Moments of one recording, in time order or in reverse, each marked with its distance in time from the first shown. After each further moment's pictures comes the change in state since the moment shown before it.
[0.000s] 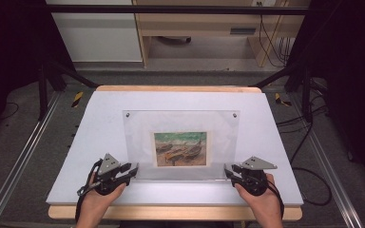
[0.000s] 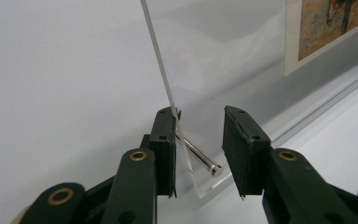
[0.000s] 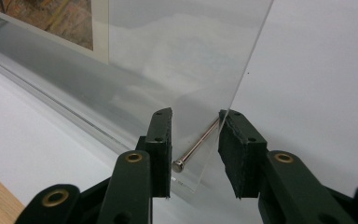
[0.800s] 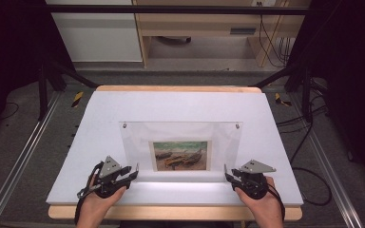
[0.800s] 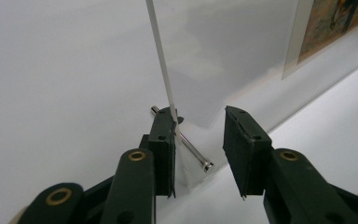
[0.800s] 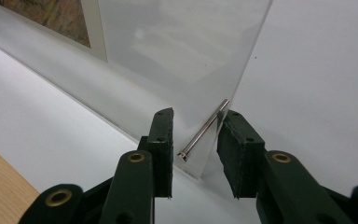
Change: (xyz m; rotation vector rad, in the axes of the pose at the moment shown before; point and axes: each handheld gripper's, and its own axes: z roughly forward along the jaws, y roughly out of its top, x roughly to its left) left arm -0.004 -0.005 -0.003 0.027 -0.007 0.020; right arm 0.005 -0.007 -0.002 0.041 0.004 -0.013
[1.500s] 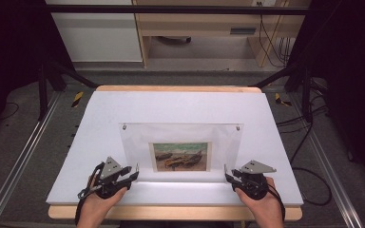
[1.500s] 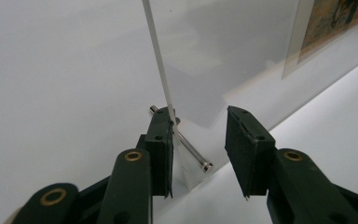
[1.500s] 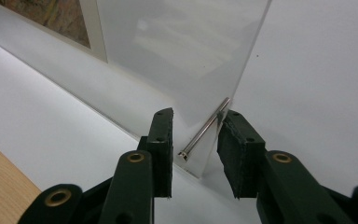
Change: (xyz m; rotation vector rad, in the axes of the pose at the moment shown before) left arm -0.002 -0.001 0.002 -0.006 0.008 0.021; right arm -0.001 -0.001 0.000 -0.005 0.010 -0.004
